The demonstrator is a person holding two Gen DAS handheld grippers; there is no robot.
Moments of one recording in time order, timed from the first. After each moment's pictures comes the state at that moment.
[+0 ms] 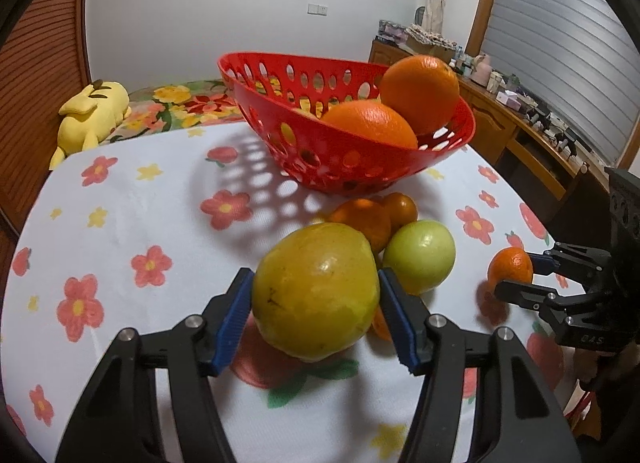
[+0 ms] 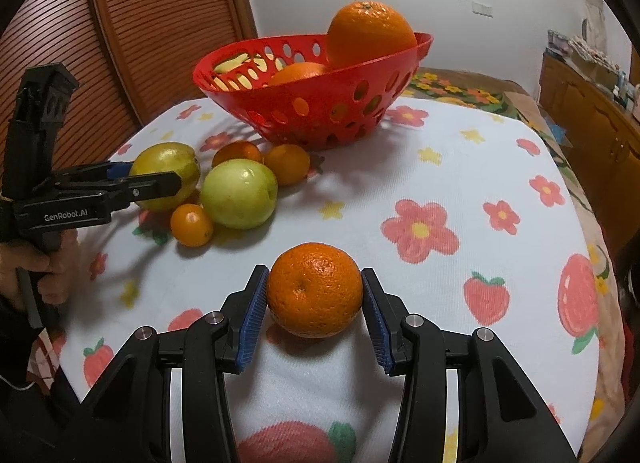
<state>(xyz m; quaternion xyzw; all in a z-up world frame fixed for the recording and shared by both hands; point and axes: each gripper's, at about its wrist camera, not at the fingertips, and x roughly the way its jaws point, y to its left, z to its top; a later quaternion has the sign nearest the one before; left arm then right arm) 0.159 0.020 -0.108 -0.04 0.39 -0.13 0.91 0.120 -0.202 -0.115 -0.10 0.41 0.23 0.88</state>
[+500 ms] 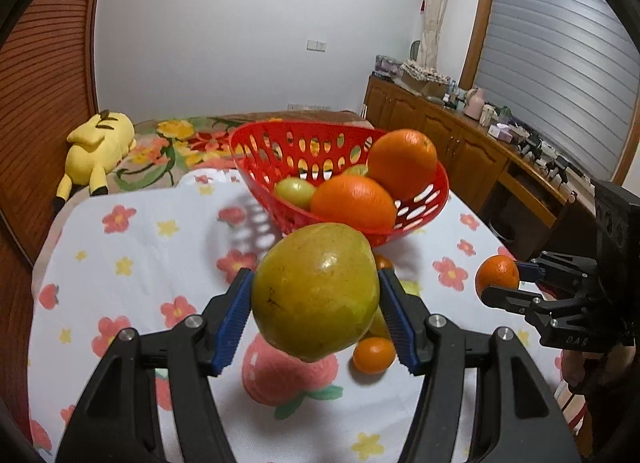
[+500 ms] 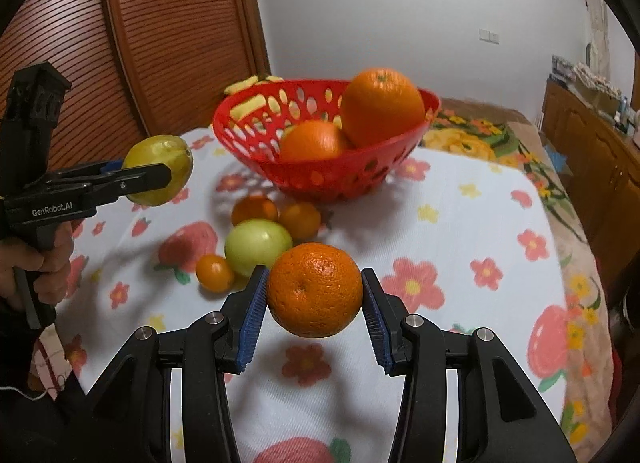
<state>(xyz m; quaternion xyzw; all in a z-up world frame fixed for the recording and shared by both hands) 0.149 0.031 -0.051 -0.05 0.33 -0.13 0.93 0.122 -0.194 -0.071 -0.11 0.37 0.24 0.89</state>
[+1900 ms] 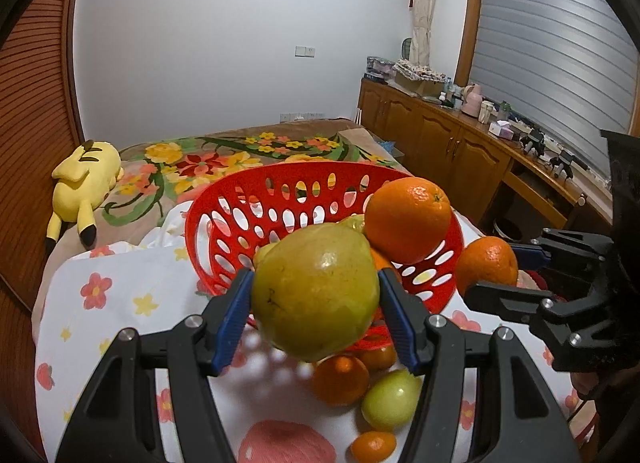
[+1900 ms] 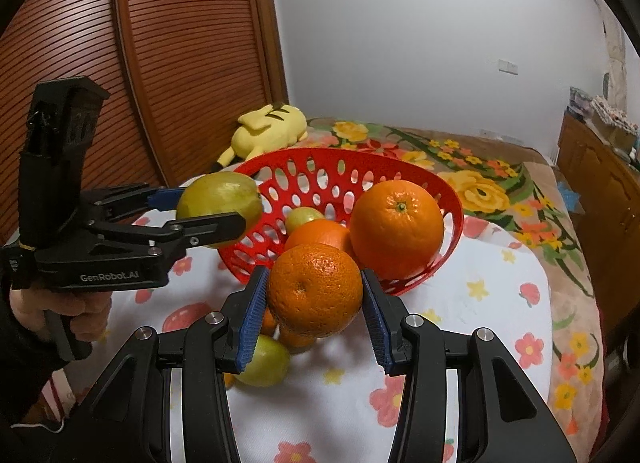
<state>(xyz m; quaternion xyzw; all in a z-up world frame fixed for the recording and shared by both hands) 0.231 -0.001 -0.034 -0.02 0.33 -0.14 0.93 0.184 -0.162 -0.026 -0.12 0.33 0.28 0.89</state>
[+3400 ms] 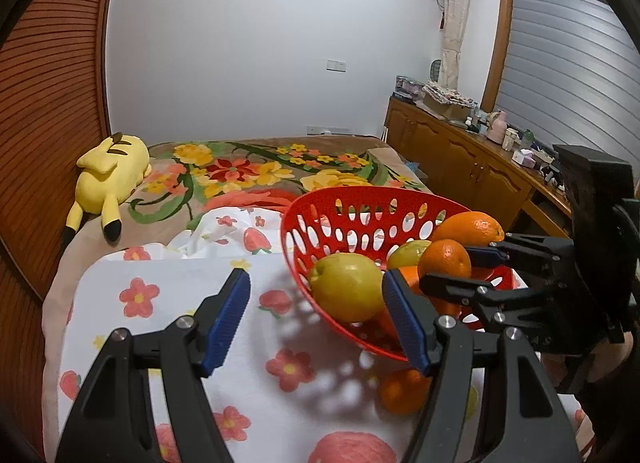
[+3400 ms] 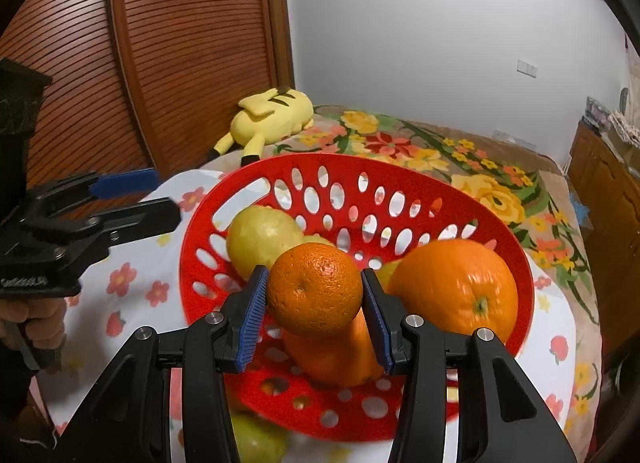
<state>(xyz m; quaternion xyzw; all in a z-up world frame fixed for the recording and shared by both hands) 0.237 0.065 -0.029 -0.05 0.31 -0.10 0.95 0.253 -0.098 -0.053 -0.16 0.36 0.28 0.88</state>
